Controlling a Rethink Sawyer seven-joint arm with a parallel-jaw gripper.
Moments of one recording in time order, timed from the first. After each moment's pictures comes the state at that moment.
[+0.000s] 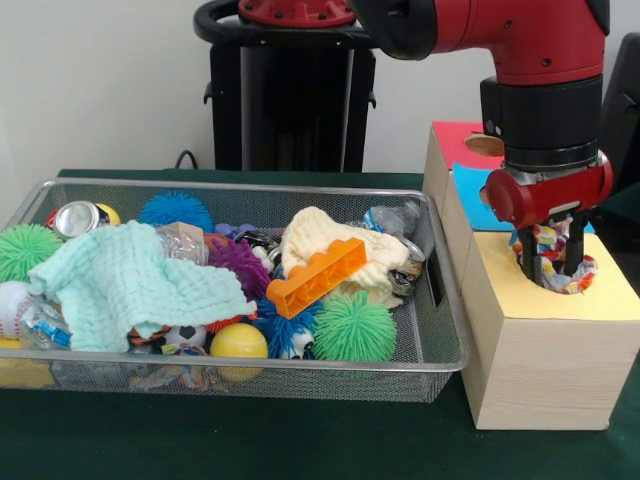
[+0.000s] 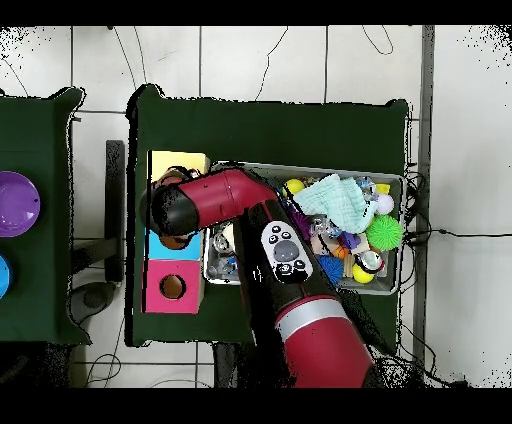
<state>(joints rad) -0.24 -0.60 0.40 1.55 -0.38 0.43 1.67</state>
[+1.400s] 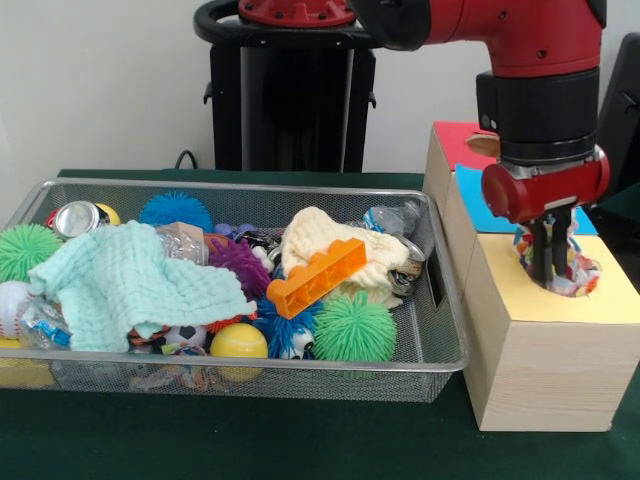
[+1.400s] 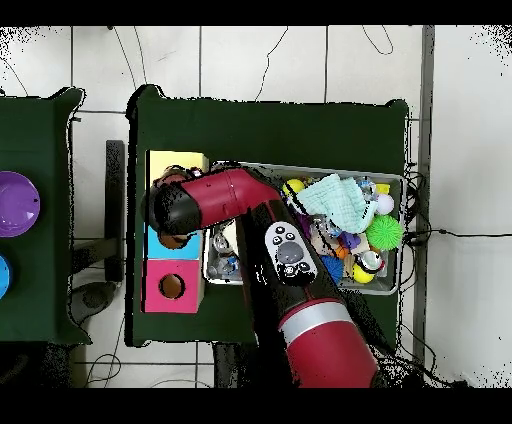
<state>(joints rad) -0.26 -0.62 0.40 1.55 -0.38 0.43 1.67</state>
